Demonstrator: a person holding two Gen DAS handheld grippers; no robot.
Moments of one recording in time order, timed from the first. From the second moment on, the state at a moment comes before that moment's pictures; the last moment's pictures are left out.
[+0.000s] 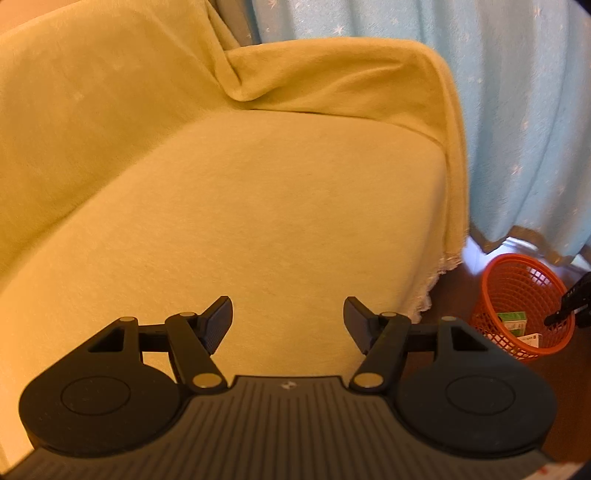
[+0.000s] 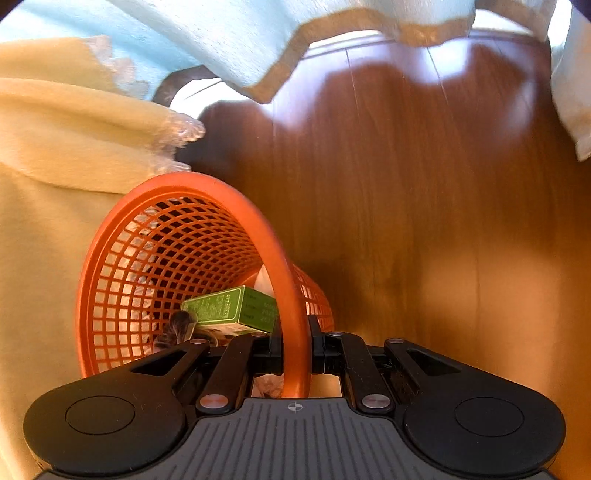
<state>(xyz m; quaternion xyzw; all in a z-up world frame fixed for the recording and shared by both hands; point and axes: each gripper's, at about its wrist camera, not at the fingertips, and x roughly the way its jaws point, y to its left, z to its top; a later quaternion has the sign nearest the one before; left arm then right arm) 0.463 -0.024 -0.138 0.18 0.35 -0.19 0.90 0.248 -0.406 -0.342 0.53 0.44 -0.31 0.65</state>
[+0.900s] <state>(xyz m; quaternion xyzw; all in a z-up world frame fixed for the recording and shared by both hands) 0.351 -0.007 -0.124 0.16 0.33 -0.14 0.92 0.184 -0.350 -0.305 0.40 0.38 -0.21 0.81</state>
